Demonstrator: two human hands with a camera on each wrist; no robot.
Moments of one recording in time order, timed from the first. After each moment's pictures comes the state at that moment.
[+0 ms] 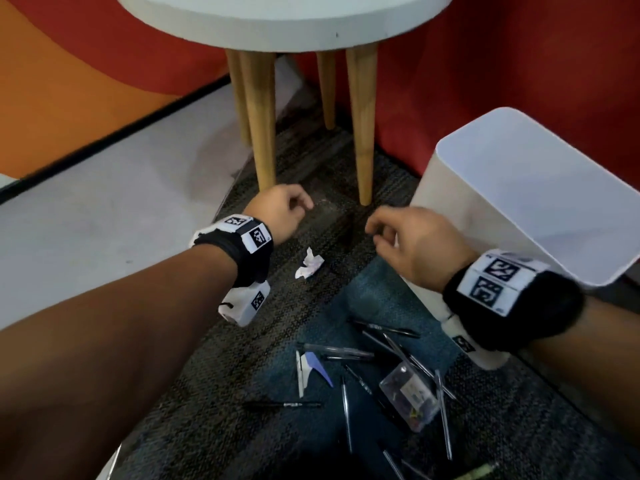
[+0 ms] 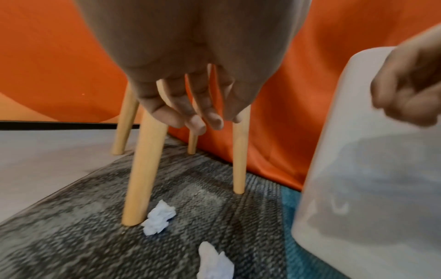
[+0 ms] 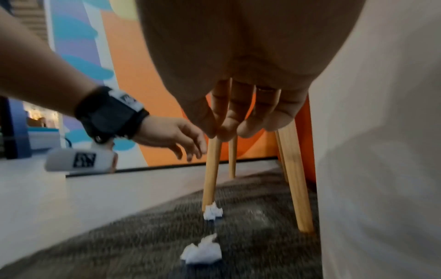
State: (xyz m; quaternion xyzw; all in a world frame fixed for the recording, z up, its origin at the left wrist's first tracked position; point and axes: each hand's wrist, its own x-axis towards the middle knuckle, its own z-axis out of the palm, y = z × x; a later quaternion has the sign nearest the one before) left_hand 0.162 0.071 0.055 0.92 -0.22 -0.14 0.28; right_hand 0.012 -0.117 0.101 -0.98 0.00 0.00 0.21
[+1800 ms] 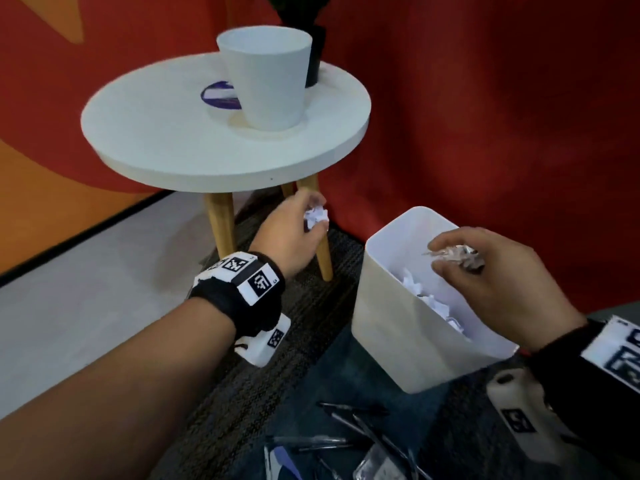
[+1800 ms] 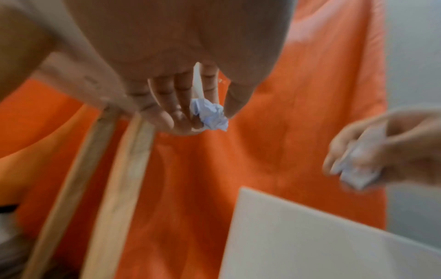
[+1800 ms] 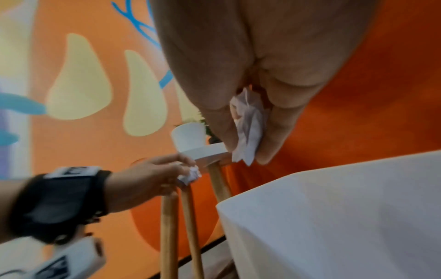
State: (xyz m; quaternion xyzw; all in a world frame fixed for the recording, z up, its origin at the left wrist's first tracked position) left_hand 0.150 -0.022 0.172 0.86 -0.33 0.00 0.38; right_hand -0.050 -0.198 0.220 -0.93 0.18 -0.15 0.27
